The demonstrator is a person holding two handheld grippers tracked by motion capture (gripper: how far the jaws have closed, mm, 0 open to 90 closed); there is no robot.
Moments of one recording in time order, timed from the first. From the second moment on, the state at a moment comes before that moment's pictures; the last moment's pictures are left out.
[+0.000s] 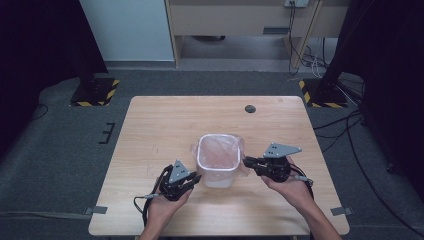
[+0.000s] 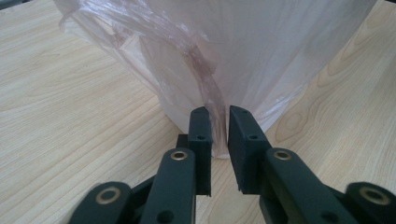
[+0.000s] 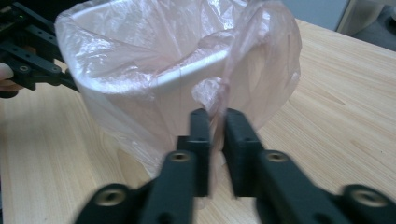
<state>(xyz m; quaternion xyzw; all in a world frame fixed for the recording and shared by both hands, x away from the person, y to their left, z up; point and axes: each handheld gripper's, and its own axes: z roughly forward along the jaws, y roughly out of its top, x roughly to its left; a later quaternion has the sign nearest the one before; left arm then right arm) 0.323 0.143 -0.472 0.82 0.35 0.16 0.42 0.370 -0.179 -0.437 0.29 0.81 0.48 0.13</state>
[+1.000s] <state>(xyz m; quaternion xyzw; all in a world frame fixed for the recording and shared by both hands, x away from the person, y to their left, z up) 0.311 0.162 -0.453 0.80 0.36 0.19 0.45 0.374 -0.195 -0.429 0.36 0.77 0.50 0.15</state>
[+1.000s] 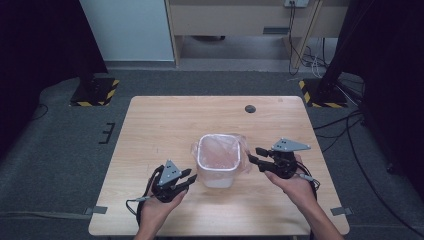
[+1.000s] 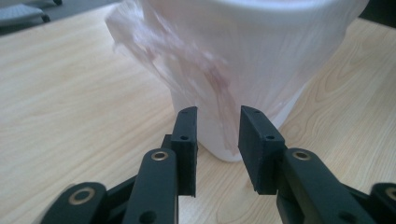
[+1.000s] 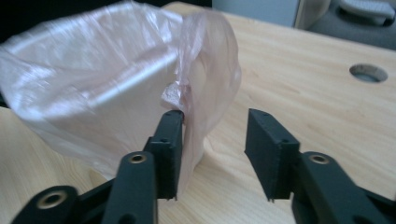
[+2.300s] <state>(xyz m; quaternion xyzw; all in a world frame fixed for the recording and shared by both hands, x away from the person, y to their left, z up) 0.330 0.149 -0.456 0.79 0.36 0.19 0.45 0.417 -0.164 -0.405 0.36 0.77 0.50 0.14</state>
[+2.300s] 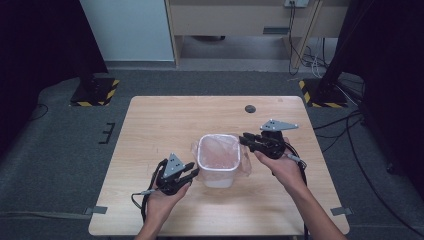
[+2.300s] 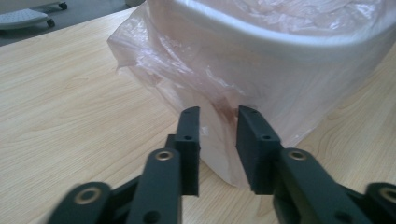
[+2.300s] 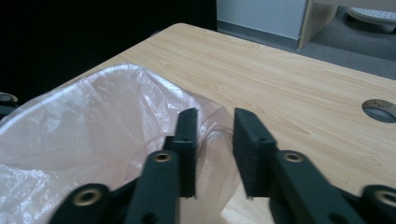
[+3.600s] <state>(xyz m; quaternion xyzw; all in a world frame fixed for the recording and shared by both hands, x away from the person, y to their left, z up) 0.329 0.142 -0.463 0.81 0.36 0.17 0.44 0.437 -0.153 -0.447 0.39 0.79 0.45 0.14</state>
